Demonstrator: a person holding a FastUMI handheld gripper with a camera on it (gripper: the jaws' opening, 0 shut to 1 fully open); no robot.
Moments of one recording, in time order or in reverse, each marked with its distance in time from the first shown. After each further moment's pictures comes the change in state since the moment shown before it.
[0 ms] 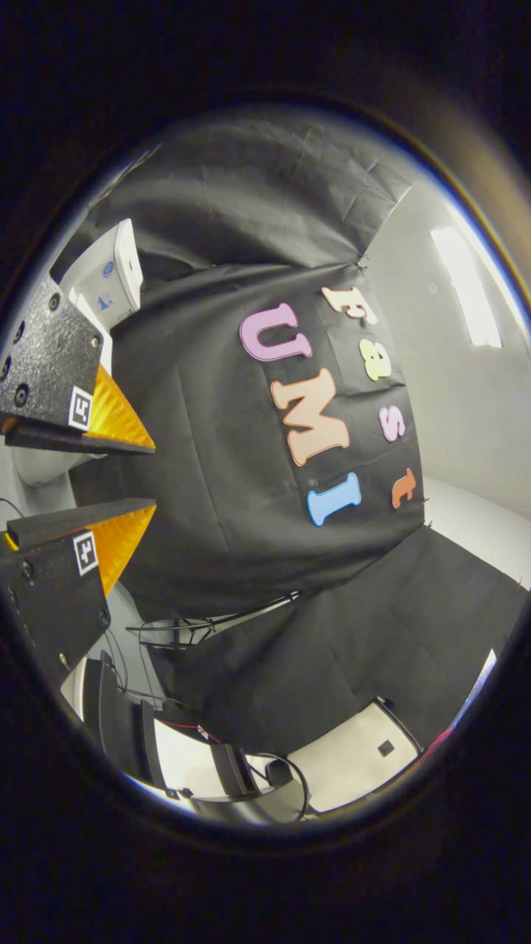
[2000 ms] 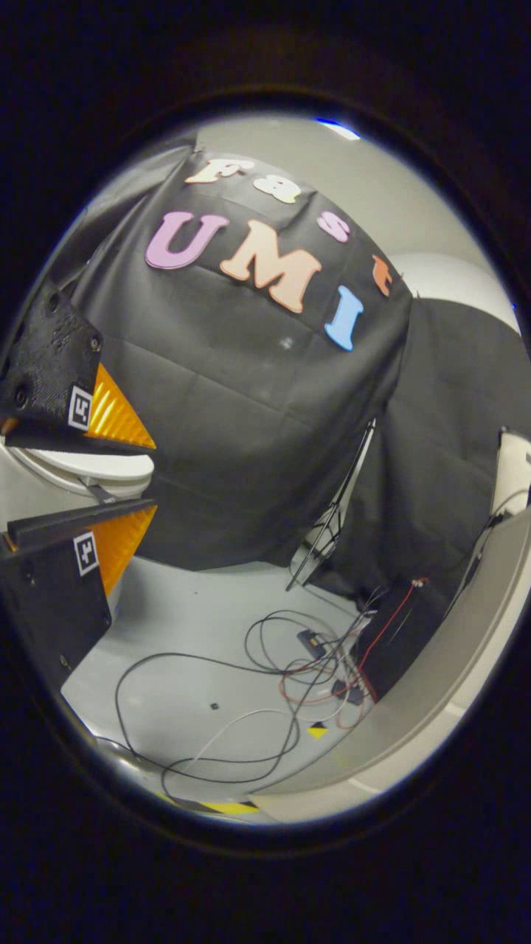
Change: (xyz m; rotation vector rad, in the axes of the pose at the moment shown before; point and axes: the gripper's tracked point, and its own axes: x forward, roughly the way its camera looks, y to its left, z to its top) arm 0.120 0.053 -0.218 0.925 0.067 -0.292
